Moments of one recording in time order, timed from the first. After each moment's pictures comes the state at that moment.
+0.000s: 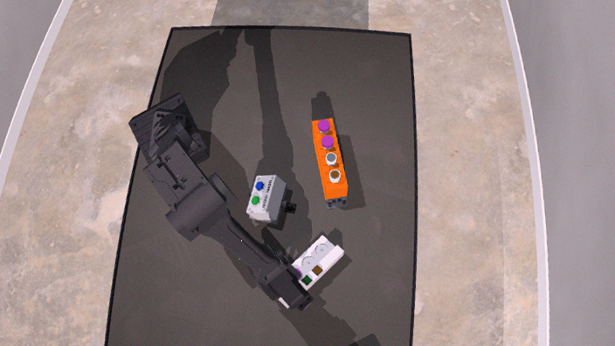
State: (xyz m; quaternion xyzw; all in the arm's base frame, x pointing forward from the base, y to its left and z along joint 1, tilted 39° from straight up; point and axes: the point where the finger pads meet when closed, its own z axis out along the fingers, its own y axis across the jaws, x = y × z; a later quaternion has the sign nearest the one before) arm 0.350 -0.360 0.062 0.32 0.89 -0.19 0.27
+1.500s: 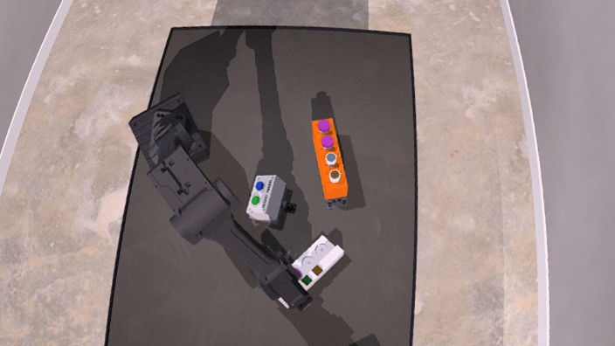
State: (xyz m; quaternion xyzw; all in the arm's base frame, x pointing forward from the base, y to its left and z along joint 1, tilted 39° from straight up) arm 0.353 -0.364 0.054 0.32 0.89 -0.20 0.28
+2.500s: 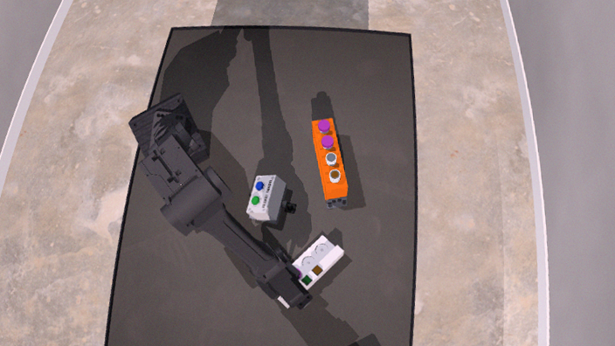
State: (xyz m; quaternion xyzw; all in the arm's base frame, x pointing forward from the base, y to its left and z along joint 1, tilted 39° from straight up) arm 0.346 -0.353 0.070 0.32 0.89 -0.20 0.28
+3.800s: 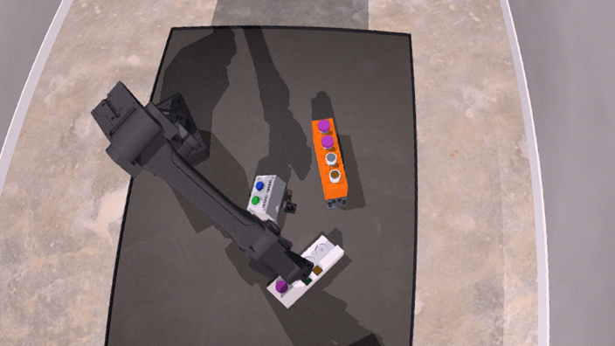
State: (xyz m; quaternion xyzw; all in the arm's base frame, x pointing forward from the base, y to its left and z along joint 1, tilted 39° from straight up) arm 0.299 -0.272 0.132 0.20 0.92 -0.23 0.24
